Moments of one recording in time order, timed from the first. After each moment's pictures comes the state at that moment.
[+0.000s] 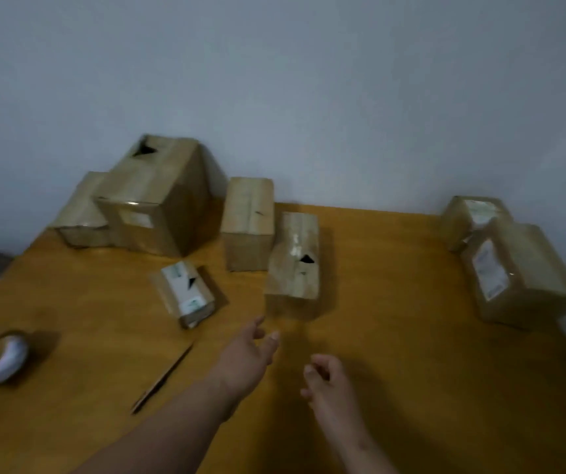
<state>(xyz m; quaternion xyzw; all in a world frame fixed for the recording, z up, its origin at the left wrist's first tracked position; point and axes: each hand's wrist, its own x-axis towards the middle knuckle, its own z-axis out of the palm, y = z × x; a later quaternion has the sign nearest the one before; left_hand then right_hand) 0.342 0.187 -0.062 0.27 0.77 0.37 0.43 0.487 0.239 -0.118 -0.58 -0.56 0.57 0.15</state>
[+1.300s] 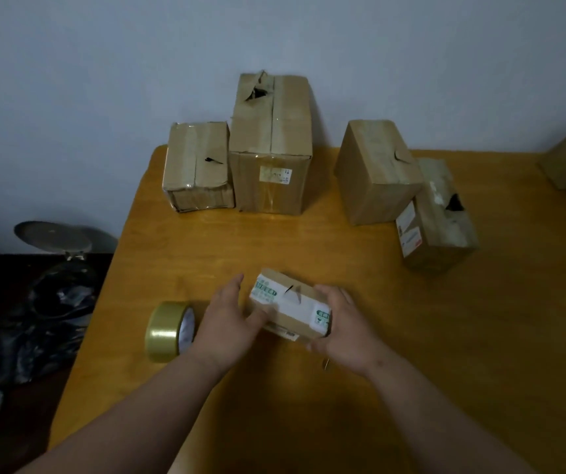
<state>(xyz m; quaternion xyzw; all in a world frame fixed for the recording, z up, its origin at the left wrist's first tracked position) 0.044 0.013 -0.111 0.33 0.80 0.33 0.37 0.229 0.117 -0.117 -0.46 -0.75 0.47 0.01</state>
